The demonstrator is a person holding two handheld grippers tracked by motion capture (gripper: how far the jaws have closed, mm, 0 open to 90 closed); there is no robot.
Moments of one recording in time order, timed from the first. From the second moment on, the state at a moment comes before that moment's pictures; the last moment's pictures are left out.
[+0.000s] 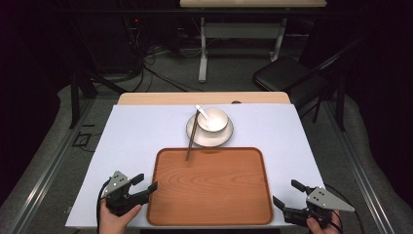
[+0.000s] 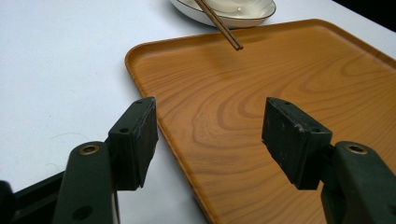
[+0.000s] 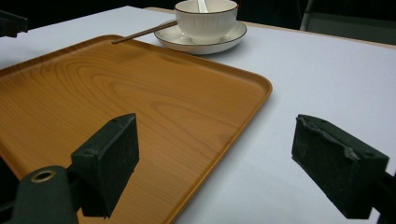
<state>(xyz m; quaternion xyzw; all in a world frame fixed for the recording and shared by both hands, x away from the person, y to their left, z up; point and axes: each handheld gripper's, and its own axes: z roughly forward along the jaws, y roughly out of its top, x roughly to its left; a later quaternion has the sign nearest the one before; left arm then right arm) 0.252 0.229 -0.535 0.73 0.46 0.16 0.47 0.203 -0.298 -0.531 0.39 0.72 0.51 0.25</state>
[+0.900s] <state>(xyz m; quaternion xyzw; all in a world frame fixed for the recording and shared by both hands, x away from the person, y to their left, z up) 0.304 0.208 -0.510 0.74 0.52 0.10 0.42 0.203 -0.296 -0.530 0.39 0.72 0.51 0.25</state>
